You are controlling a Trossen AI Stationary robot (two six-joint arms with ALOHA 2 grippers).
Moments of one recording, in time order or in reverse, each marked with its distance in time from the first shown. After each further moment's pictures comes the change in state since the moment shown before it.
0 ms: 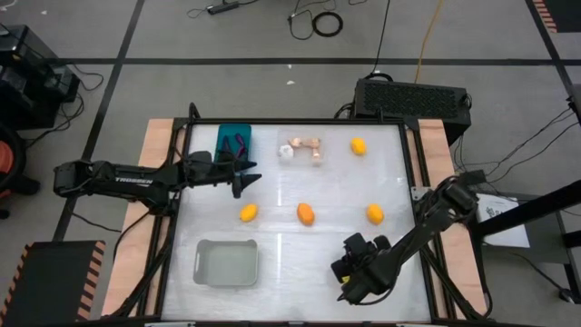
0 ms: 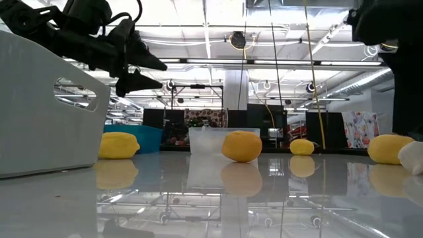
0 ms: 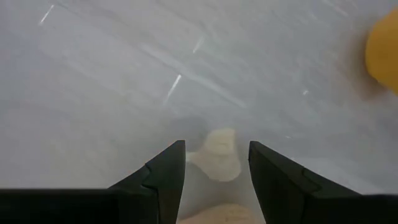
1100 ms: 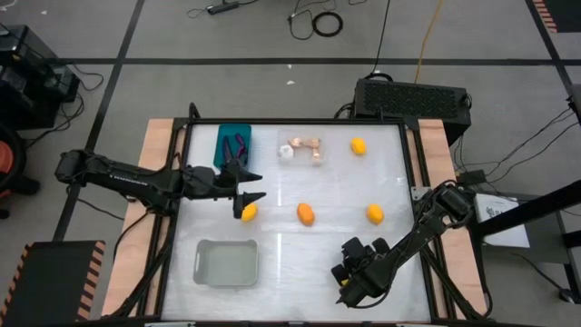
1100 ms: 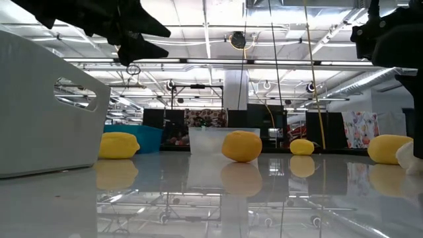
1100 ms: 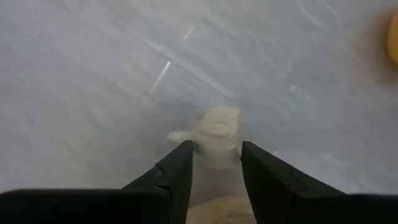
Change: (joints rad) left arm -0.313 0.000 0.196 -0.224 -0.236 0.131; right arm 0.000 0.056 0.000 0.023 -0.056 -0.054
